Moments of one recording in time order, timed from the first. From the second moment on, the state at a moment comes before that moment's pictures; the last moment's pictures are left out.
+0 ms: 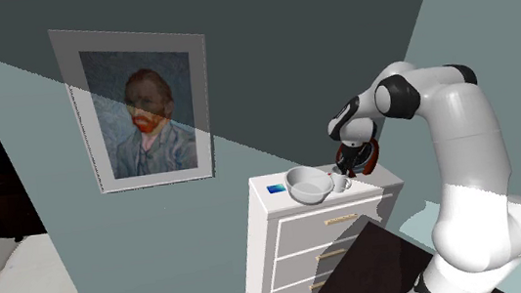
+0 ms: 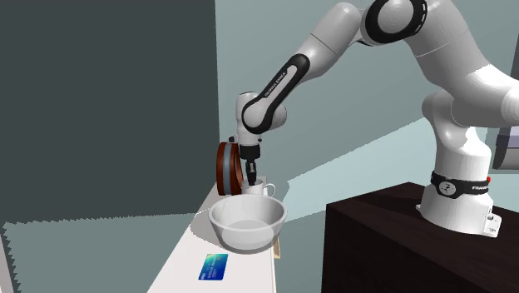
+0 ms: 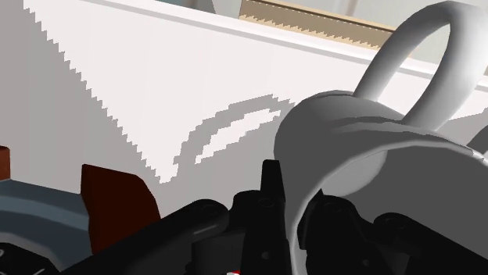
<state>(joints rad) -0.41 0.62 -0.38 -1.87 0.31 2.40 -0.63</state>
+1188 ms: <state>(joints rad) -0.38 0.51 -0.43 -1.87 0.25 2.29 -0.60</state>
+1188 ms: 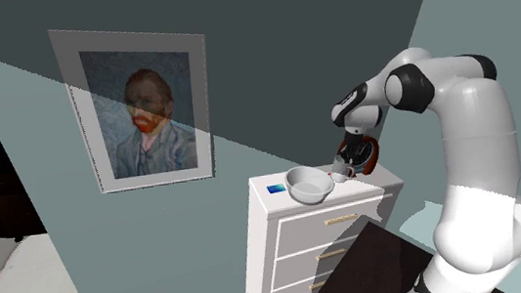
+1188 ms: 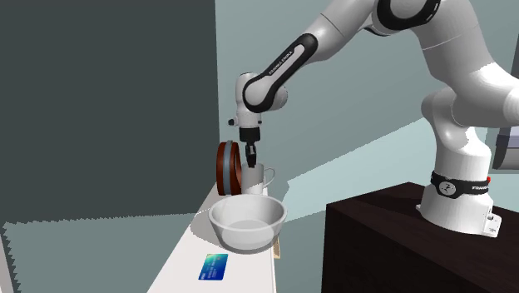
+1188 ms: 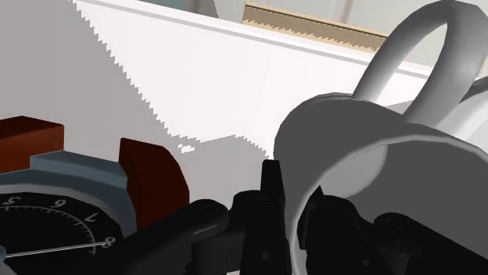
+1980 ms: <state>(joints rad) -0.36 0.41 -0.46 -1.84 0.20 2.17 -0.57</state>
